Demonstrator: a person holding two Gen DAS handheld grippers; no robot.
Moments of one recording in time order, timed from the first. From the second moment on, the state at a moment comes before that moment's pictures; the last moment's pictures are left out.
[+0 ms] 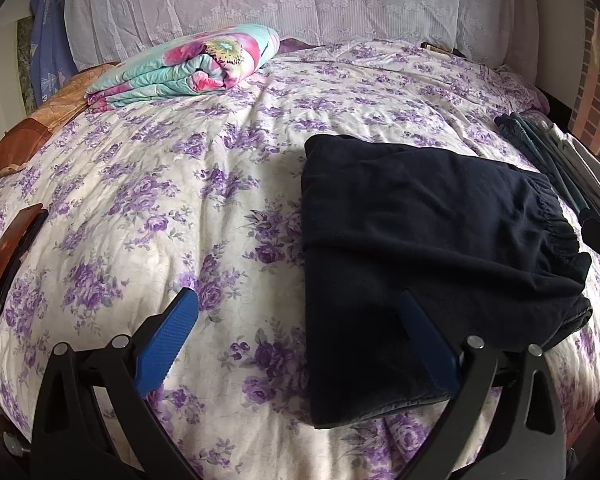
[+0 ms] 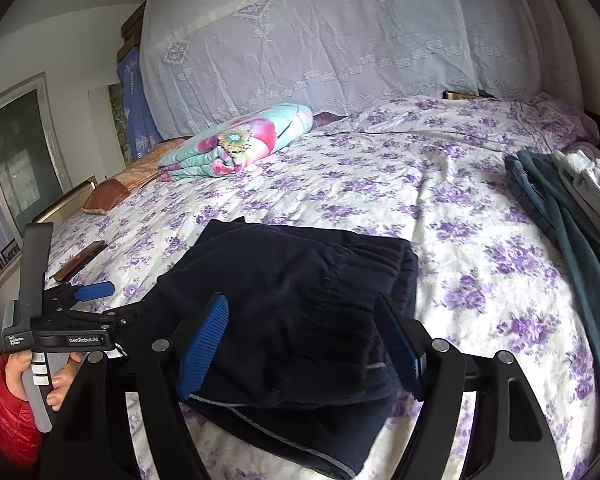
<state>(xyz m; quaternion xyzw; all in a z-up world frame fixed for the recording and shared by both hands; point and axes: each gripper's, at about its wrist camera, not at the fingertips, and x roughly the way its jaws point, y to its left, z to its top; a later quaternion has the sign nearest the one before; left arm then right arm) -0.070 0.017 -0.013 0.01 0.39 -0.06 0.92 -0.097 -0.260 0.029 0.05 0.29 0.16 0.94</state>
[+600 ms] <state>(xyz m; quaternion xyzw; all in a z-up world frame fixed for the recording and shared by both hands) -0.063 0.048 0.003 -0.05 0.40 -0.09 0.91 -0.084 -0.244 0.045 0.02 0.28 0.18 0.94</state>
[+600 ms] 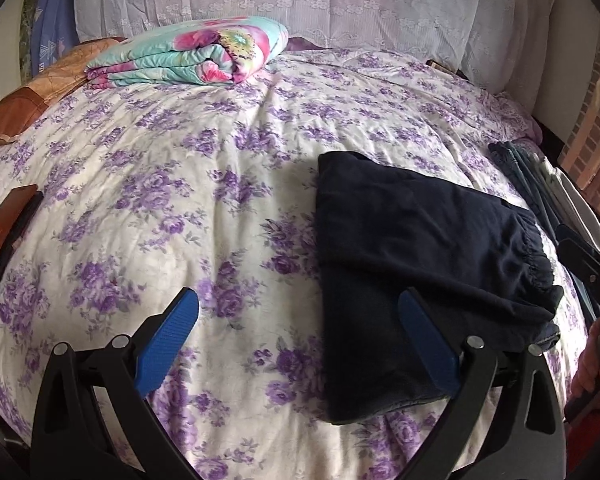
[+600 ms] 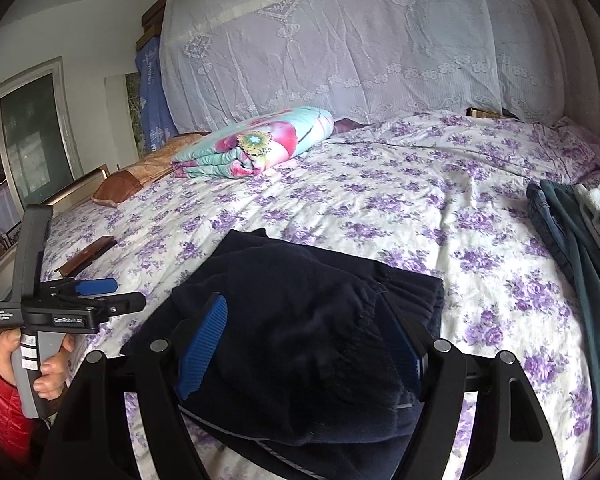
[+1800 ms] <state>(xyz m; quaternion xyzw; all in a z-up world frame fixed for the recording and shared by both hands) -0.107 -0.009 0.016 -0.01 0.33 -0.20 0.92 -0.110 -0.249 0.055 -0.04 0.26 0.15 0.95</state>
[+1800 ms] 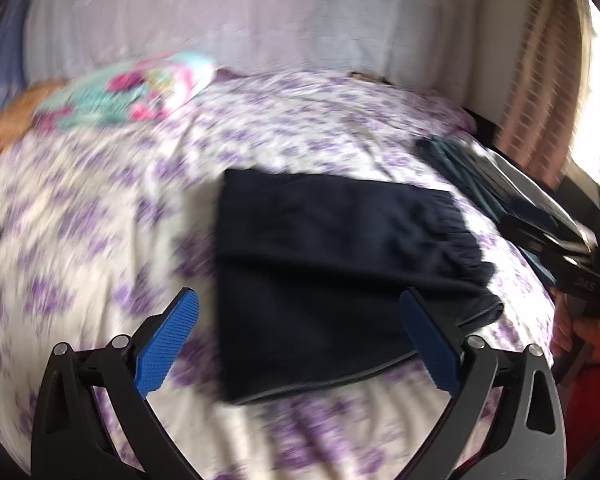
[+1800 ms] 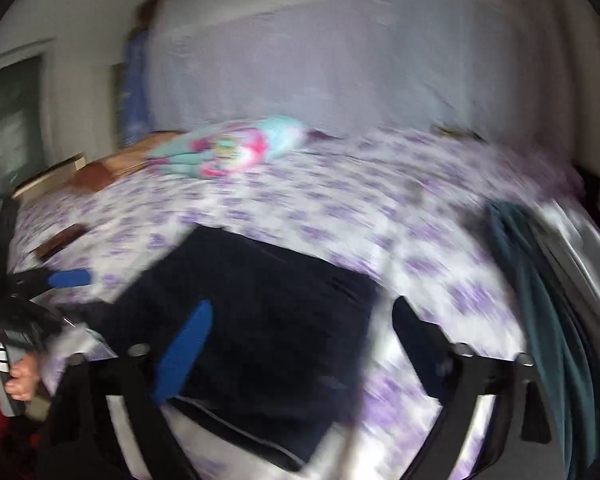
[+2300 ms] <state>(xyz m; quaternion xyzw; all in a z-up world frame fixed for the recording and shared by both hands) -0.096 -0.059 -0.029 0.03 0.37 -0.20 0.91 0.009 -0.217 0.007 -0.03 0.41 0.17 0.89</state>
